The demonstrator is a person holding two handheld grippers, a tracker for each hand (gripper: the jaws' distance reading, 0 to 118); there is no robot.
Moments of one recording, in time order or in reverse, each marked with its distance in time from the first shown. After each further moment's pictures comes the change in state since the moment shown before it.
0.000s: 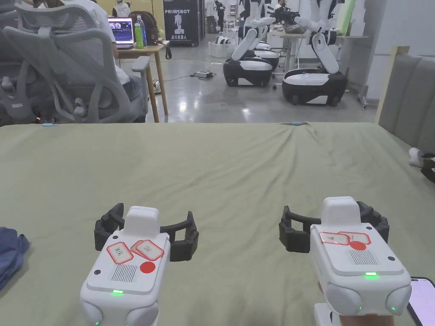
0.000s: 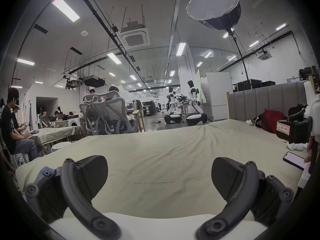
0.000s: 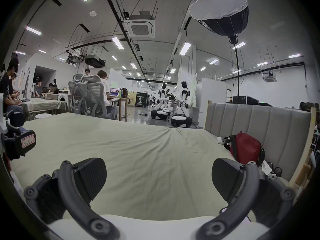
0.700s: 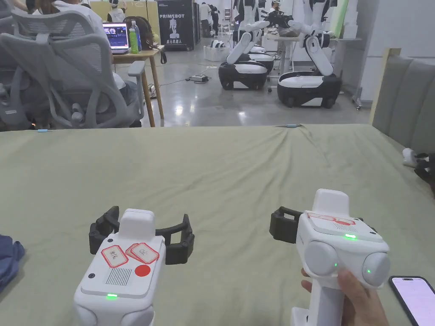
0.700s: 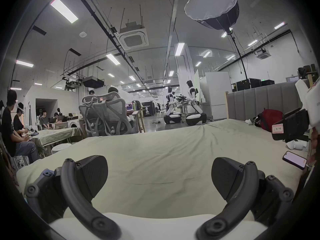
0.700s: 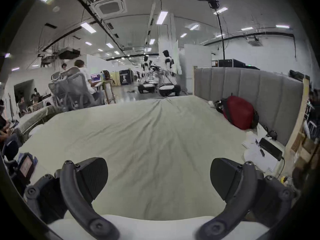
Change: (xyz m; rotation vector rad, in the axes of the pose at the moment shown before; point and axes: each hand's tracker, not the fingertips) left arm 0.001 0.005 0.003 0.002 -0.005 -0.012; right arm -0.013 0.030 -0.007 -0.298 -0.094 -0.199
